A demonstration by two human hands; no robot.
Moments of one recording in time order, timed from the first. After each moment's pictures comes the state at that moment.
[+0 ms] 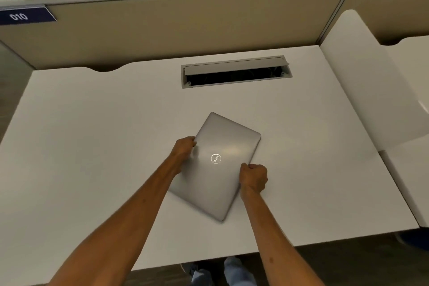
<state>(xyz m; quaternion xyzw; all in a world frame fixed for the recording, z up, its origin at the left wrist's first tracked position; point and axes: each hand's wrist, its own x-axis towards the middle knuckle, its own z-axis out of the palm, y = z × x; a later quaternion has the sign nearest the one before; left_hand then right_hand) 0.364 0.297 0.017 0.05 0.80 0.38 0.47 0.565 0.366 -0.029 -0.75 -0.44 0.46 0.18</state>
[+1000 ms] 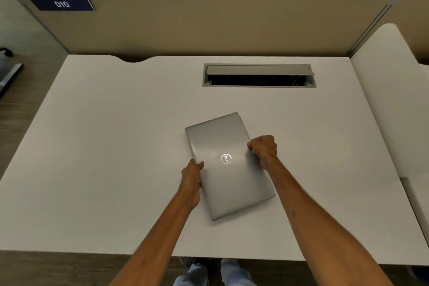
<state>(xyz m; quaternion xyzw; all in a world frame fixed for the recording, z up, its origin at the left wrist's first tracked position) 0.436 0.237 0.014 -0.19 0.64 0.60 0.45 0.515 0.469 -0.016 -0.64 -0.58 0.51 0.05</state>
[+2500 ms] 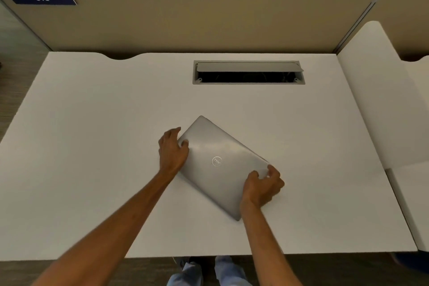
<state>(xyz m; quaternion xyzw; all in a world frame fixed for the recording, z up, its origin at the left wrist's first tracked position) 0.361 0.251 -0.003 0.17 0.90 0.34 0.23 0.575 0.350 -0.017 -0.74 -0.43 0.42 0.31</state>
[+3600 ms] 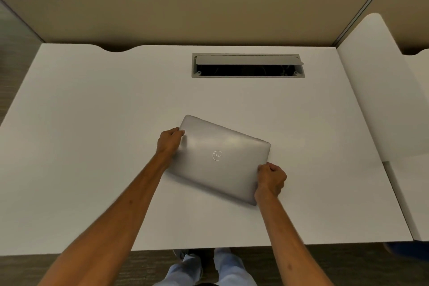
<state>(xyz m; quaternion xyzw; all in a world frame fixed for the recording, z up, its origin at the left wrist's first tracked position) 0.342 0.255 0.008 0.01 0.81 0.45 0.37 0.601 0.382 -0.013 -0.76 -0.34 0.51 0.24</state>
